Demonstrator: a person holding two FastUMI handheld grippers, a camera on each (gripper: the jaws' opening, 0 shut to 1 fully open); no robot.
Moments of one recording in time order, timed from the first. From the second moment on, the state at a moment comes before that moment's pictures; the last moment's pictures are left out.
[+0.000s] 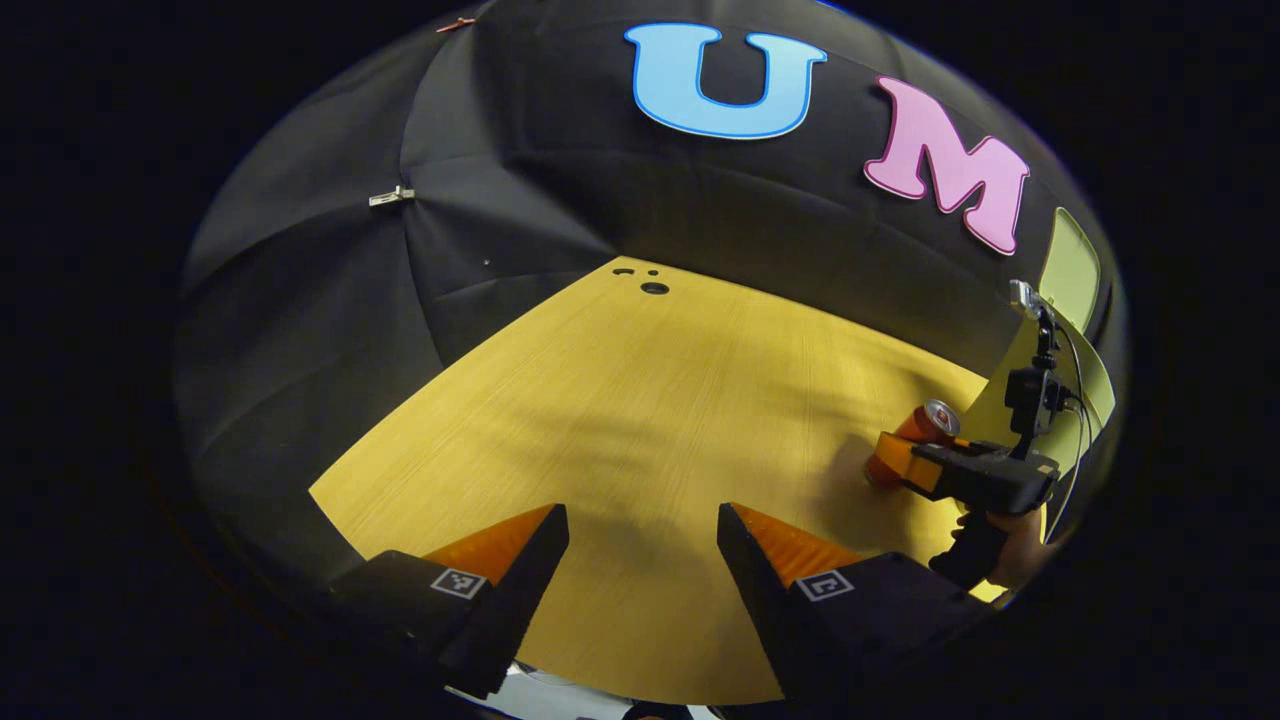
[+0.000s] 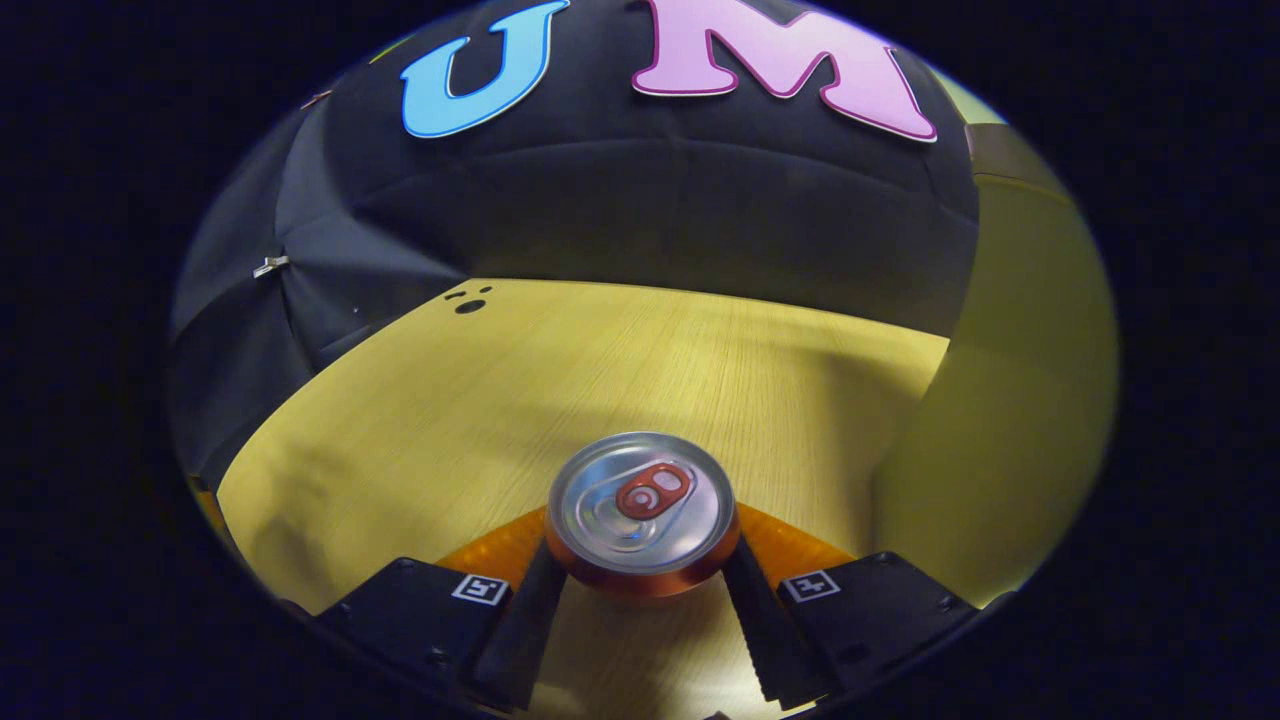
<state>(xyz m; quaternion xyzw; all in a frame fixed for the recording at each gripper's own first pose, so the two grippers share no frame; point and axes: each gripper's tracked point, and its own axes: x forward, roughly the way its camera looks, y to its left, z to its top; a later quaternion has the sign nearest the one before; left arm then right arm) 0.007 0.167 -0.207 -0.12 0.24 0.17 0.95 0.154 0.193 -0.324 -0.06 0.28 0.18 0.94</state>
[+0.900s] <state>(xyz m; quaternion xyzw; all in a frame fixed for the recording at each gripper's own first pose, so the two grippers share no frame) -0.024 0.147 -0.186 -0.12 0.20 0.10 0.97 0.107 0.195 -0.155 -0.10 0.18 0.22 0.95</state>
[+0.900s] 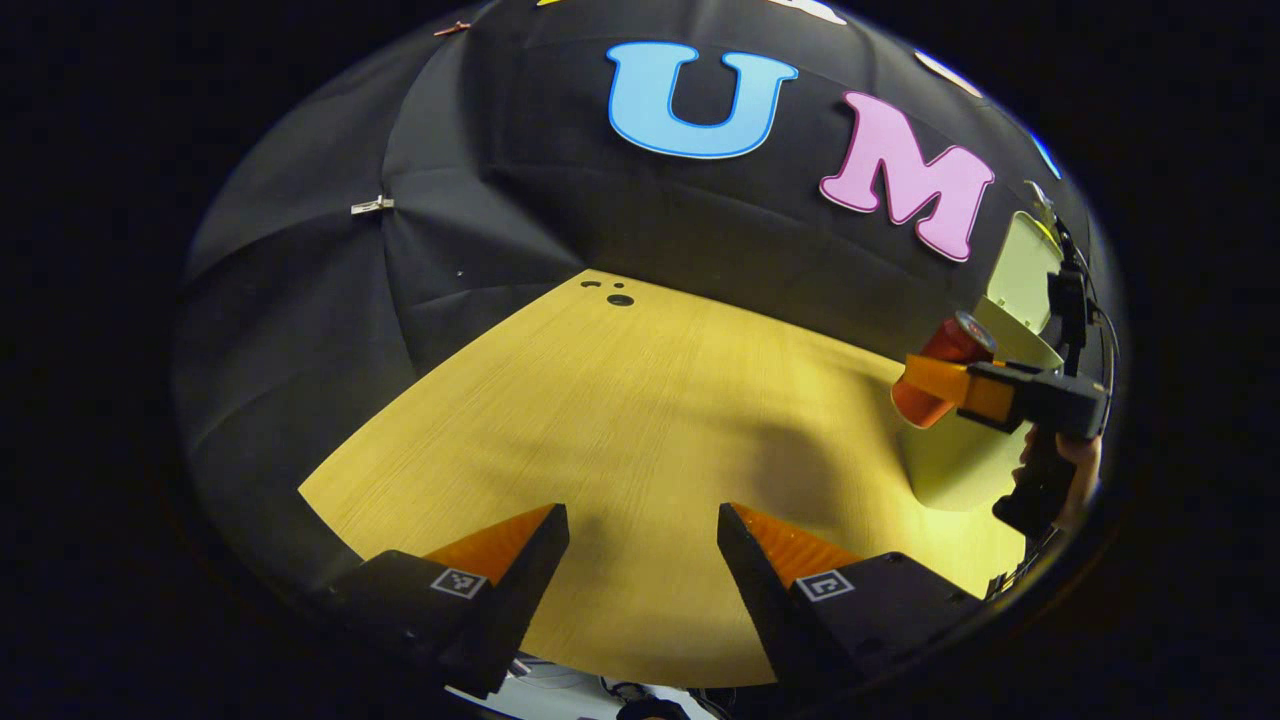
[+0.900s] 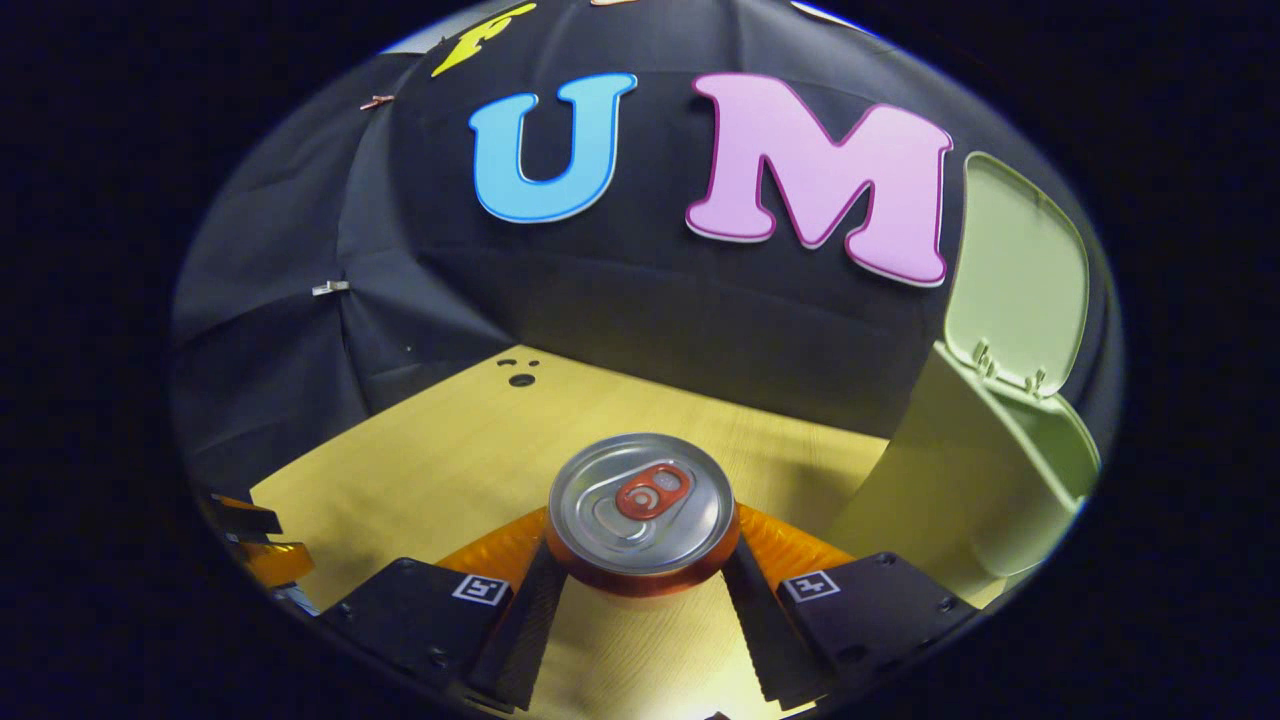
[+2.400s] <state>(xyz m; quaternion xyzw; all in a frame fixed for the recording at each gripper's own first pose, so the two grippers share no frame) 0.011 0.053 -0.159 -0.08 0.20 0.06 0.98 0.180 -0.014 0.002 -0.05 0.12 0.09 0.99</state>
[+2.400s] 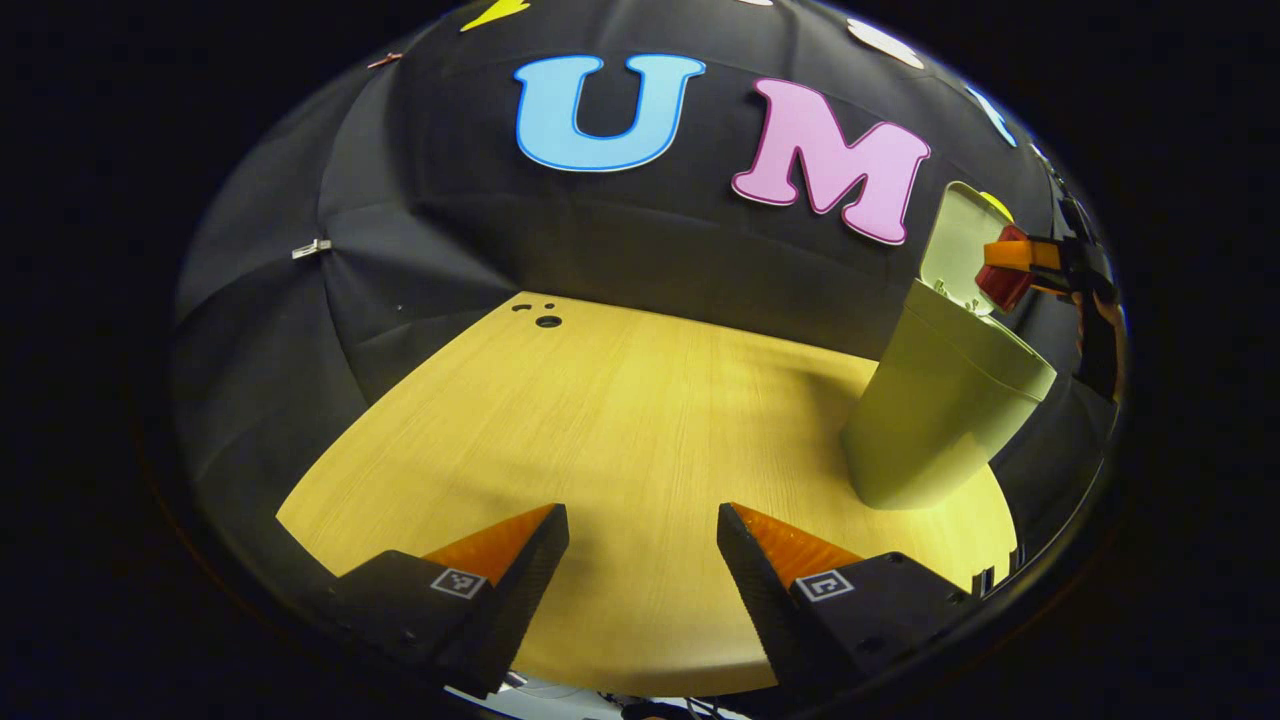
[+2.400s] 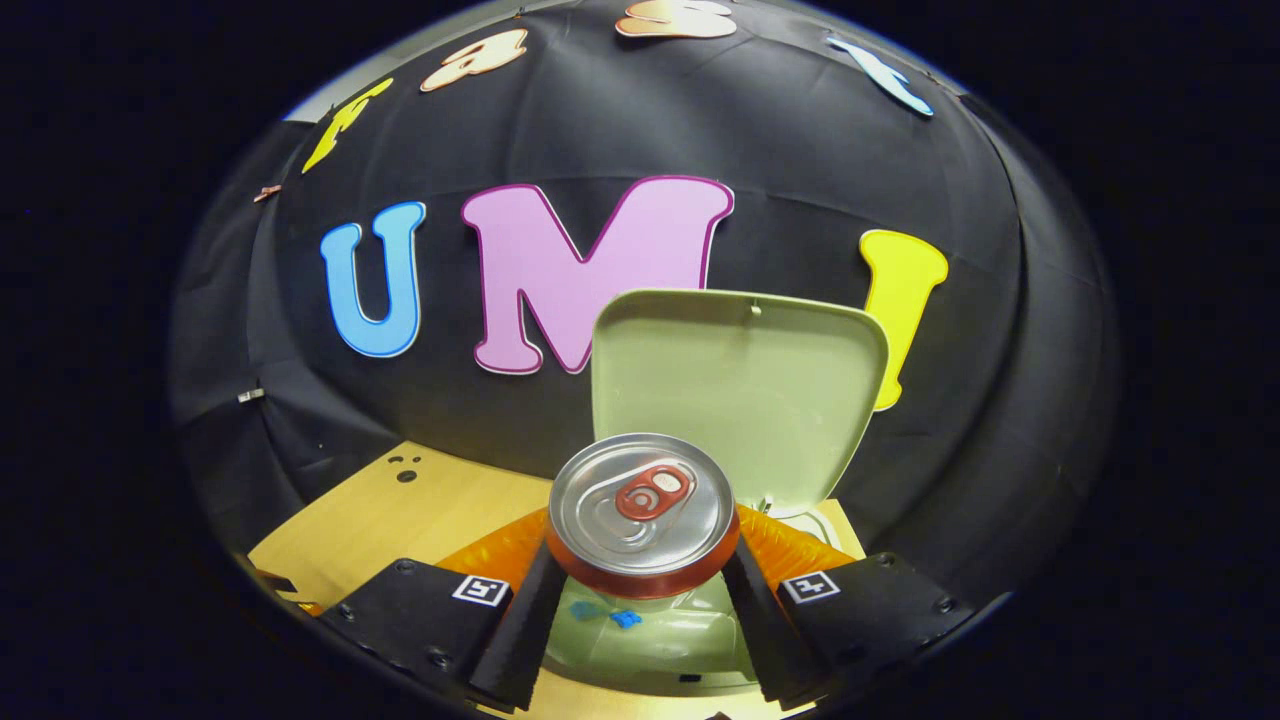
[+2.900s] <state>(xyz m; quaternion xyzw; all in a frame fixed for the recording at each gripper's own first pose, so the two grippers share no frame) 0.021 0.014 -0.152 -0.09 0.20 0.10 0.97 0.196 -0.020 -0.043 -0.04 0.16 0.15 0.98</state>
